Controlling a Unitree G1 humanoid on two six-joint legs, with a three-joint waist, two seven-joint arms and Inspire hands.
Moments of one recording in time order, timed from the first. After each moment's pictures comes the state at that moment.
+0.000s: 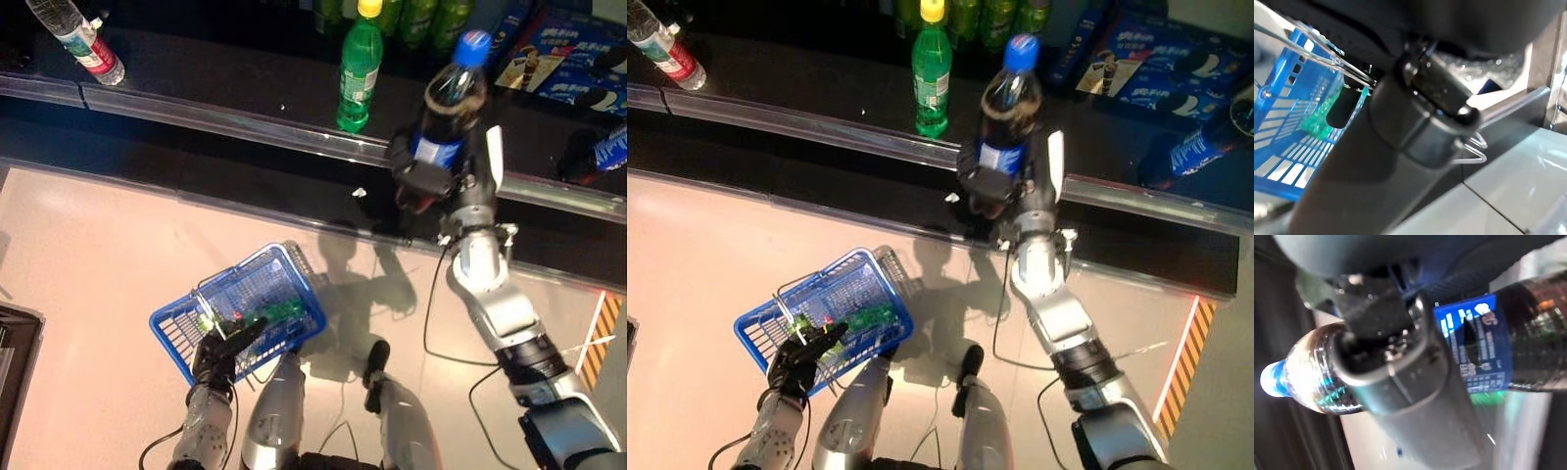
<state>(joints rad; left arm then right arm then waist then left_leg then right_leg) 0.04 0.25 -0.17 0.47 -0.93 -0.26 0.16 -0.49 -0.45 0.29 0.01 0.28 0.02 -0.39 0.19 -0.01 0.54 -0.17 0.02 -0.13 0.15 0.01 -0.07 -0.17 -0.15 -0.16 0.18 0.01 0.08</state>
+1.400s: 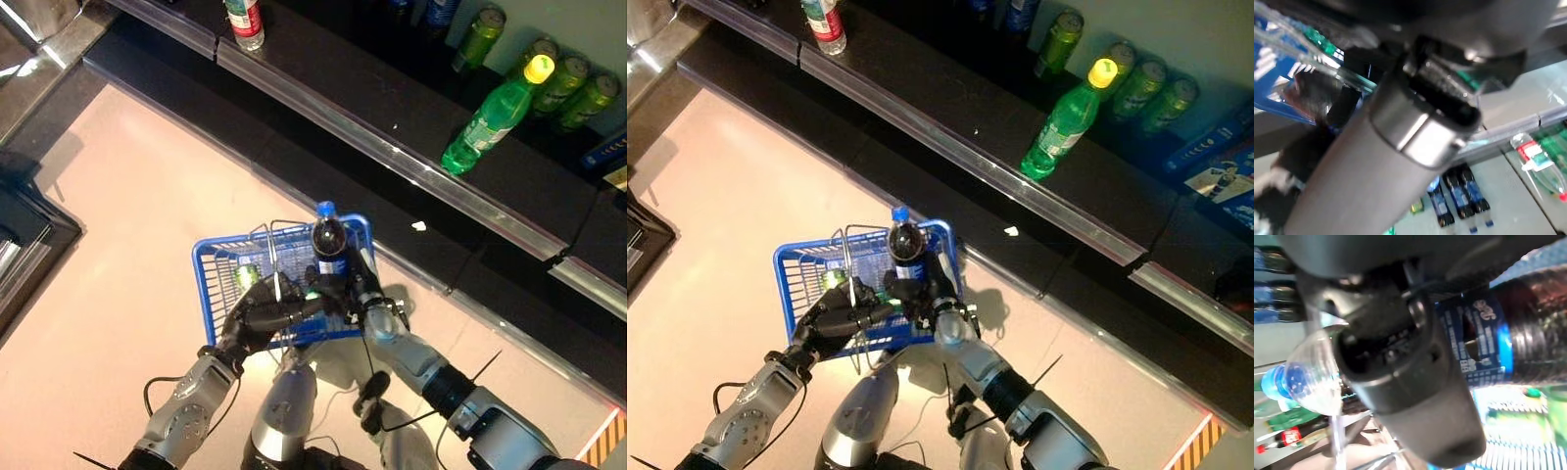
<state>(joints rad) 0.02 0.53 -0.35 0.02 -1.07 -0.05 -0.20 -0.51 -0.18 0.69 0.46 0.39 0.08 -0.45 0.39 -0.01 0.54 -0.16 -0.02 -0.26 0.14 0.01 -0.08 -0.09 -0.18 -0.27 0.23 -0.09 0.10</state>
